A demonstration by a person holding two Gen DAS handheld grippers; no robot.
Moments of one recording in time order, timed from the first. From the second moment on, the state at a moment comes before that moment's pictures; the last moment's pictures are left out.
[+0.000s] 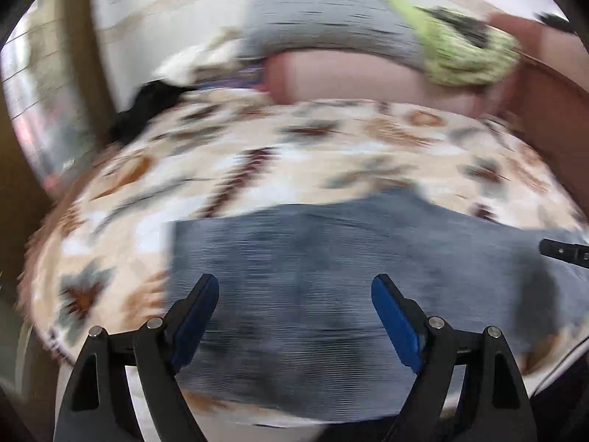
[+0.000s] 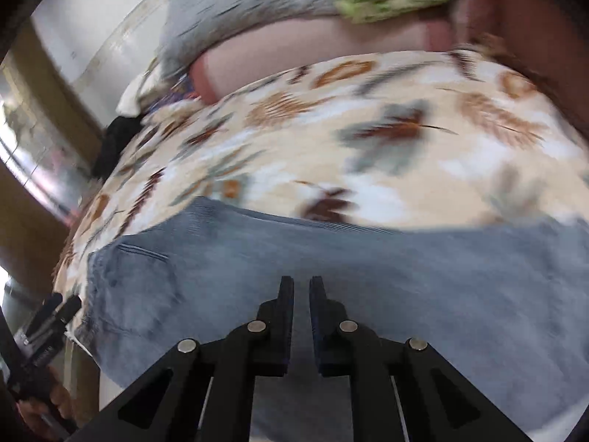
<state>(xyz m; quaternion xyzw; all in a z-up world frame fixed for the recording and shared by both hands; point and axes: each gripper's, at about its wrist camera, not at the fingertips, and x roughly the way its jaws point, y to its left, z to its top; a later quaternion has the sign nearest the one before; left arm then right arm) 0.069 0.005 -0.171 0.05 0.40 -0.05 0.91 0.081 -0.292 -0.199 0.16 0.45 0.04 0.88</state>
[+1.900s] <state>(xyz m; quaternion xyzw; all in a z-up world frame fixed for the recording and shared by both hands) 0.008 -0.180 -0.122 0.14 0.36 -0.17 0.91 -0.115 -0.403 -0.110 0.18 0.14 -0.06 0.97</state>
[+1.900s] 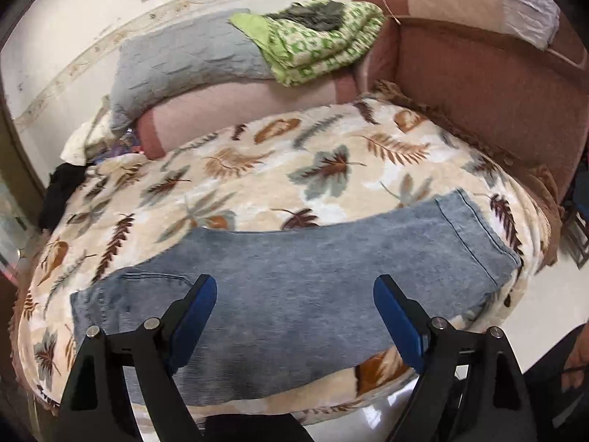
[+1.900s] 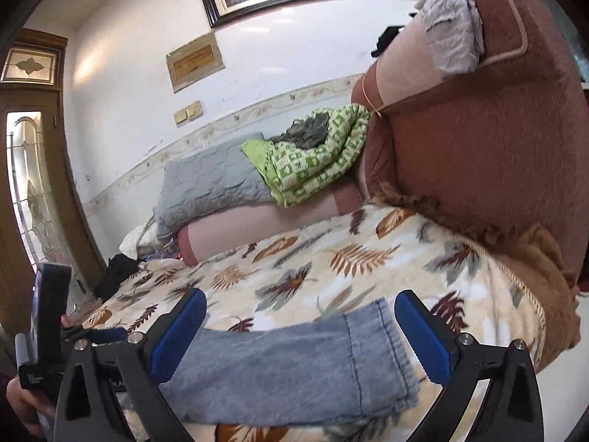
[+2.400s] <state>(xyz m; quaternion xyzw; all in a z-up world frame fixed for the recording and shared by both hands) 0.028 -0.133 -0.142 0.11 0.40 -0.11 0.90 -0.066 -0.351 -0.130 0.12 0.26 -0.02 0.96</state>
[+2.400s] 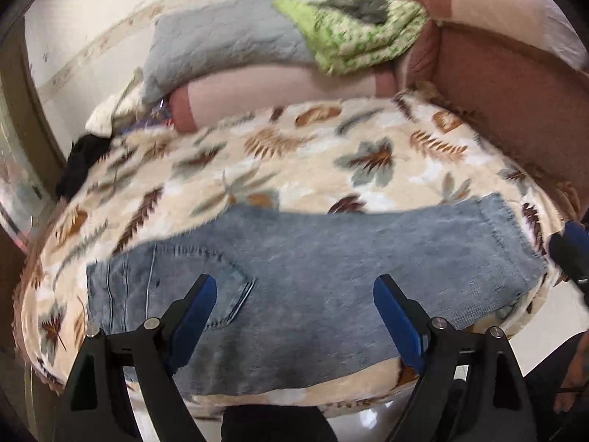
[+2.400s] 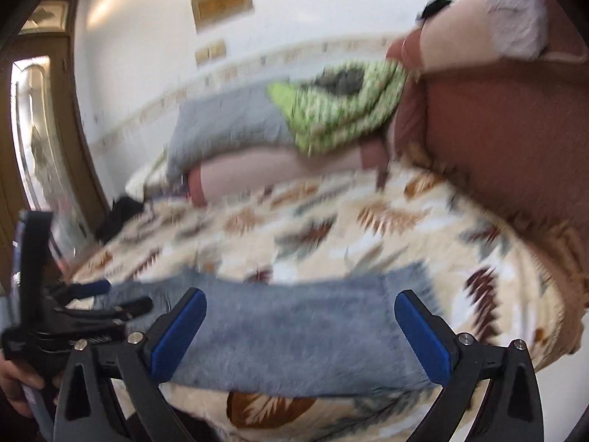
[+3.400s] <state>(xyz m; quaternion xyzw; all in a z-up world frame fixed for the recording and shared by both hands) 0.090 -0.100 -0.250 0.08 0.54 -0.05 0.84 0.044 -0.303 -0.253 0.04 0.43 -0.10 0.90</state>
